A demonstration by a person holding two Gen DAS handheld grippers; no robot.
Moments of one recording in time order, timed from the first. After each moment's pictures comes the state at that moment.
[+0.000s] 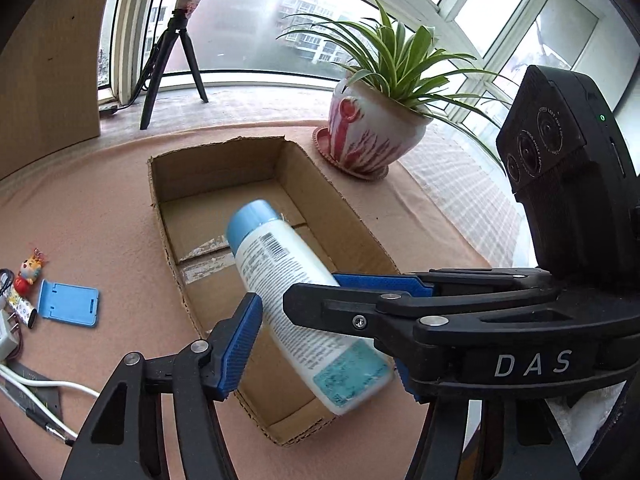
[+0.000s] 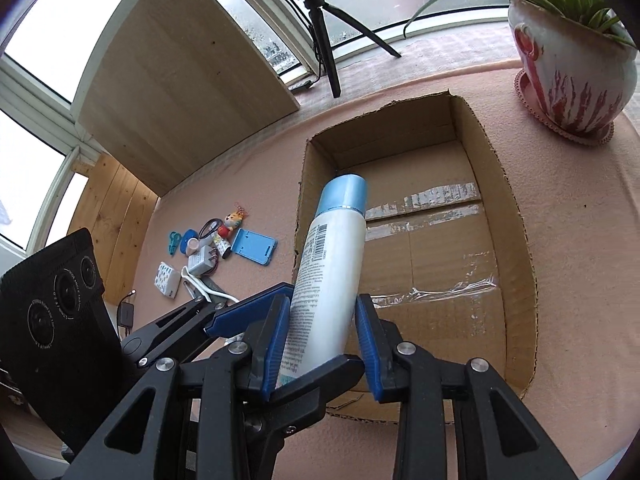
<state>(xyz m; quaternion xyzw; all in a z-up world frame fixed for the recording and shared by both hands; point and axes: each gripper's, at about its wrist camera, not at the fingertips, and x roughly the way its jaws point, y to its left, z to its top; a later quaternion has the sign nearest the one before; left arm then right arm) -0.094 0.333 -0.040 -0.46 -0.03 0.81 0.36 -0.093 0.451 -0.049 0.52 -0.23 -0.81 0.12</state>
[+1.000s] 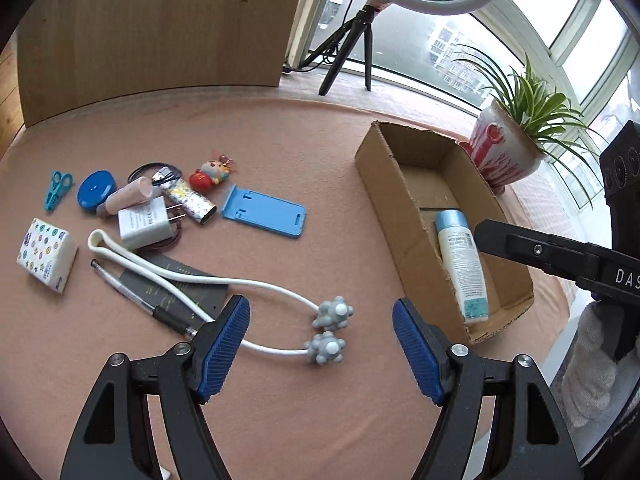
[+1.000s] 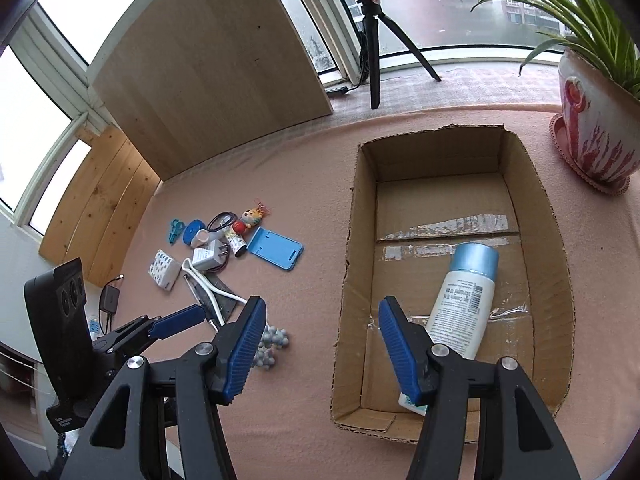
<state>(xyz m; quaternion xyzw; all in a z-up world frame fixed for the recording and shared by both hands) -0.078 0.151 -0.056 -0.51 -0.07 0.84 0.18 -0.096 0.386 -0.041 0.50 -0.15 -0.84 0.14</state>
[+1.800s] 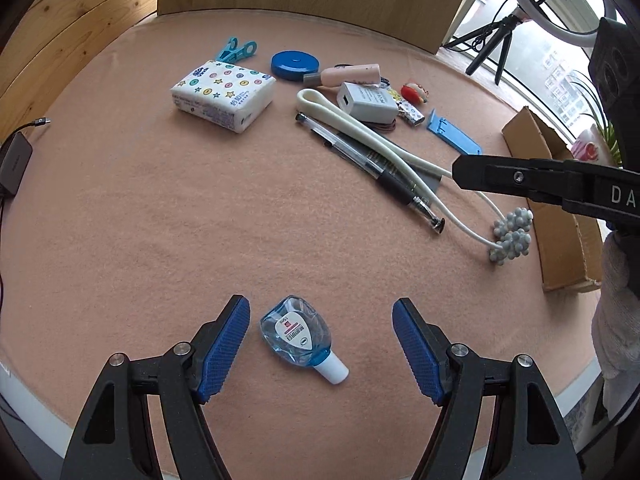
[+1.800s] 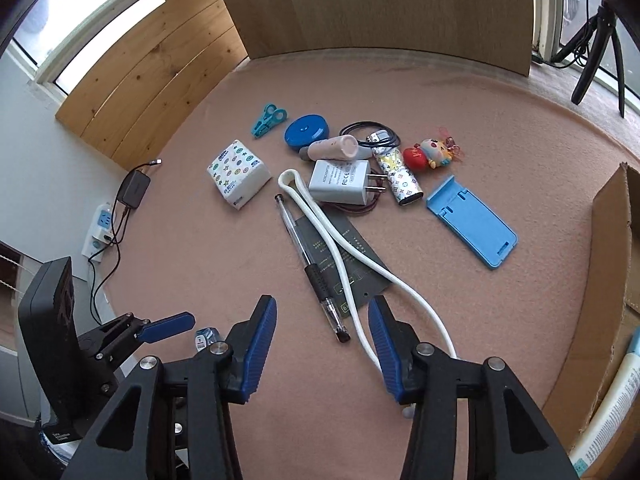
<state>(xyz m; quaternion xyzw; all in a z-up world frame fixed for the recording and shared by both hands) -0.006 0.021 -0.115 -0.56 -0.11 0.82 0.03 -0.126 0.198 -0.092 0.57 0.00 -0.77 0.28</state>
